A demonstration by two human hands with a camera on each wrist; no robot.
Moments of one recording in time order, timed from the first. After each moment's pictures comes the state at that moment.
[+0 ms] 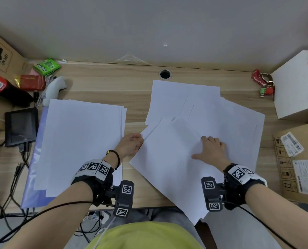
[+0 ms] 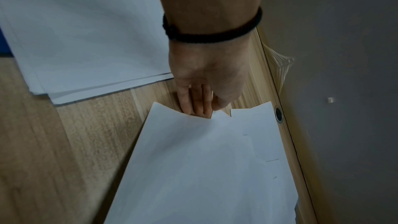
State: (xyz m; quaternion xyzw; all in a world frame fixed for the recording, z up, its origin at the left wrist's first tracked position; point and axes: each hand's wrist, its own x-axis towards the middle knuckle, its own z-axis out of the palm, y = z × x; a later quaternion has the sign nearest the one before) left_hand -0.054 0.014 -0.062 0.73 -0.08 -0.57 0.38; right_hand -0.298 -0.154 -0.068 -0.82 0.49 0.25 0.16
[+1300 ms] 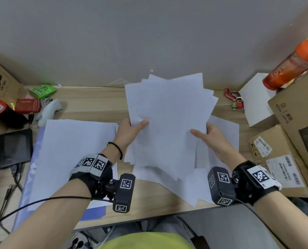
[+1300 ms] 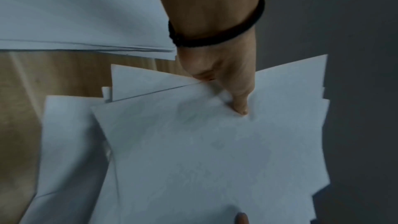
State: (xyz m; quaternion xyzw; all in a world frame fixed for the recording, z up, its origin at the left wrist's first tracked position) left_hand -0.049 -0.027 0.028 0.65 -0.22 -0.44 0.58; right_hand -0.285 -0.160 0.057 -0.62 0.49 -0.17 0.59
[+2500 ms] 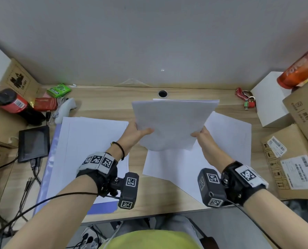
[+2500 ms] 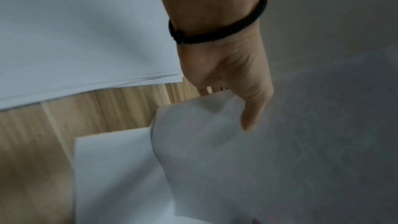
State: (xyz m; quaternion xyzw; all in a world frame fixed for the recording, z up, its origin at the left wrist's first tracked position) left_hand -0.035 -0.003 0.023 0.64 -0.26 -0.49 0.54; right_hand -0.243 -0.130 0.021 -0.55 0.54 -0.15 0.62
